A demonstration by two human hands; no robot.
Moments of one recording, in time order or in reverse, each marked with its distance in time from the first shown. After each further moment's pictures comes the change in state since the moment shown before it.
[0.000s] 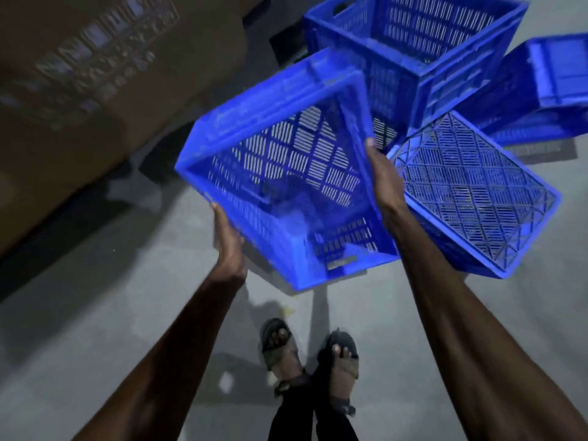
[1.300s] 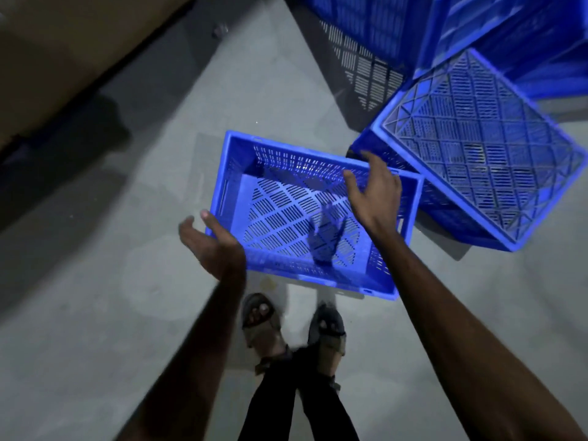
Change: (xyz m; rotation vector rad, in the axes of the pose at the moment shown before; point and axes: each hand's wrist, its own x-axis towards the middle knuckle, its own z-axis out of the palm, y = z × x) left_hand -0.017 -0.126 -0.022 0.681 0.765 0.466; right_hand 0.005 0.169 0.006 -0.535 0.182 -0.360
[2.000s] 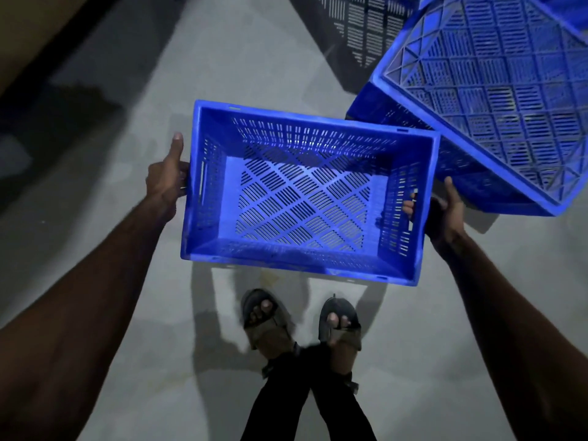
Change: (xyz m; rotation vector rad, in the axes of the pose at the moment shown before) left_hand 0.136 -0.013 0.075 0.107 -0.748 -0.253; right_hand -0.036 0.199 0.005 1.052 -0.224 0.866
